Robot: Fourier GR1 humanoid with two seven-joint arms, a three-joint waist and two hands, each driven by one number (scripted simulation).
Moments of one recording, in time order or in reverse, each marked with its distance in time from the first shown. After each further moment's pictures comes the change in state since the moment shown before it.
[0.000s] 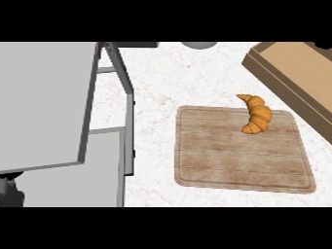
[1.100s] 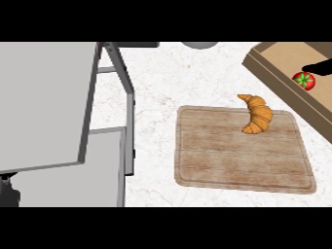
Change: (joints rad) left arm -0.007 0.009 0.022 -0.001 0.011 -0.017 0.006; right arm 0.003 -0.003 -0.244 0.430 -0.198 -0.145 -0.289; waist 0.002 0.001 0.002
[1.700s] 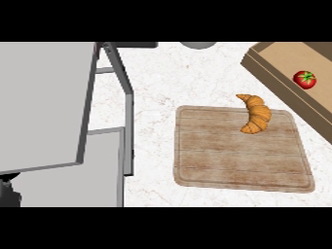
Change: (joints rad) left arm 0.014 -0.013 -0.008 -0.031 -0.009 0.014 0.021; right arm 0.034 -0.147 -0.262 0.023 -0.284 0.064 -0.085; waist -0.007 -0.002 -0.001
